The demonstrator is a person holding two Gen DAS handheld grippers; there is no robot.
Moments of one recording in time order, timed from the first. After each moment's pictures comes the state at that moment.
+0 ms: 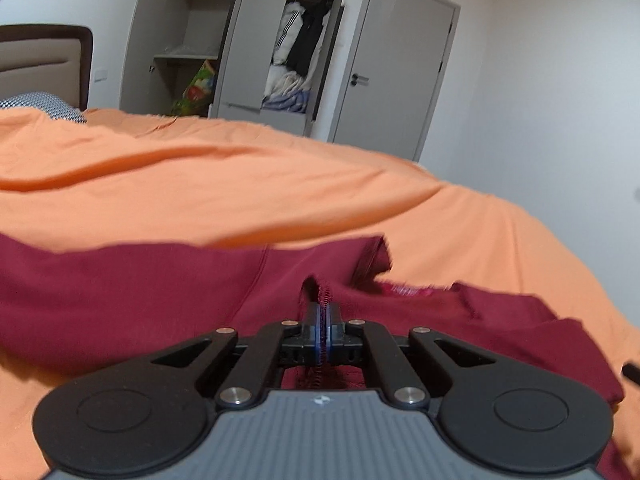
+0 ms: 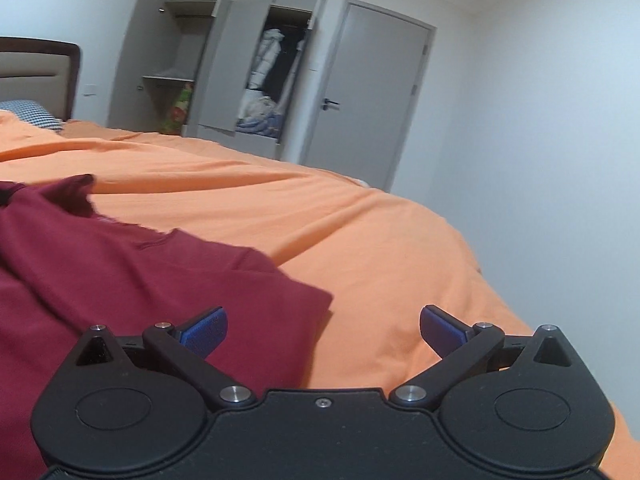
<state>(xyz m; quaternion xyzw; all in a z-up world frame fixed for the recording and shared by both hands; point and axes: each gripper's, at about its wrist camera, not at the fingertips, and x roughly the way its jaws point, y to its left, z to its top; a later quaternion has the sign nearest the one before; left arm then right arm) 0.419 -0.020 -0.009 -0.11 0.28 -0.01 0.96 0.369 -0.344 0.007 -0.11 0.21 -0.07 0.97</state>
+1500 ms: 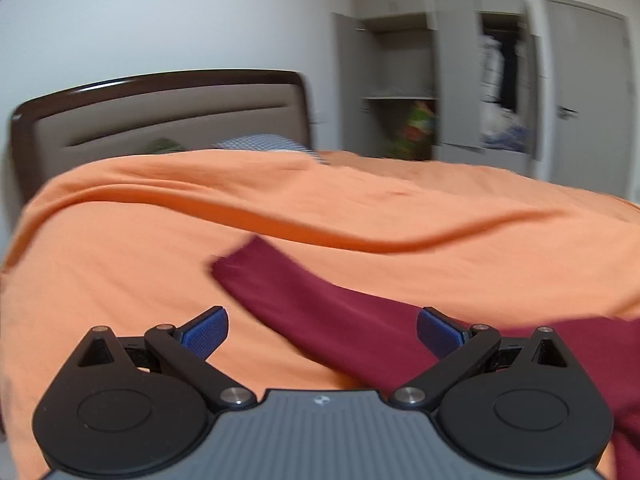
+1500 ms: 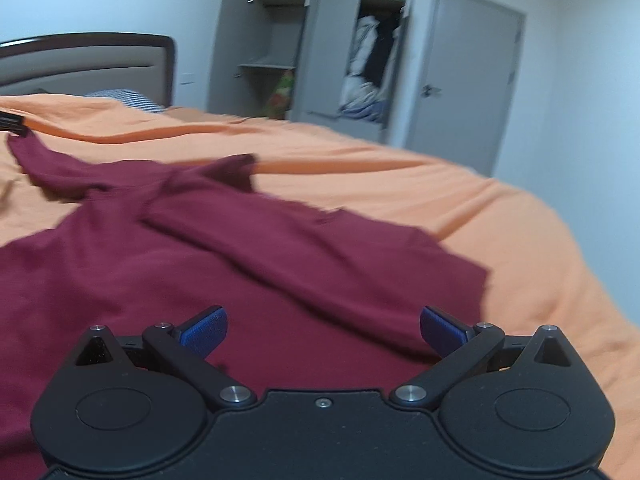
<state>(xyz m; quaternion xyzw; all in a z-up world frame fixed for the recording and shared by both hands) 0.333 0.212 0.039 -0.04 0.24 0.33 0.91 0.318 -0.248 0.003 -0.09 0.26 0.10 0.96</state>
